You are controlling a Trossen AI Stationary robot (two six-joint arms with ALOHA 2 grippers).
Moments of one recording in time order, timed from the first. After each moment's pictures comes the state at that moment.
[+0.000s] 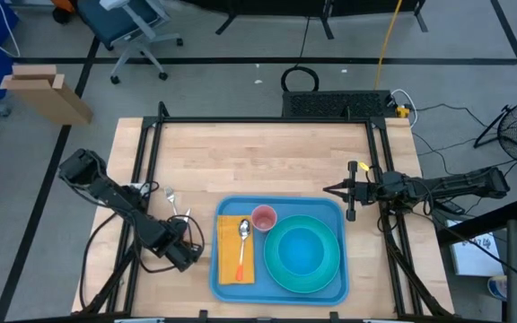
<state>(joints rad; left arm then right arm) -0.70 1.55 0.72 -0.70 0.10 -2.01 0.07 0.38 0.07 0.24 0.13 -0.37</state>
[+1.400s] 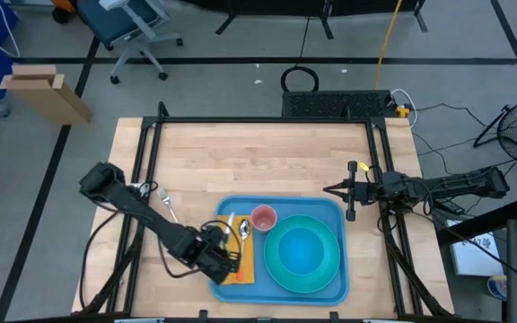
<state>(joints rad) -0.58 1.77 1.30 -0.81 -0.12 -1.90 0.07 0.38 0.07 0.24 0.13 -0.37</state>
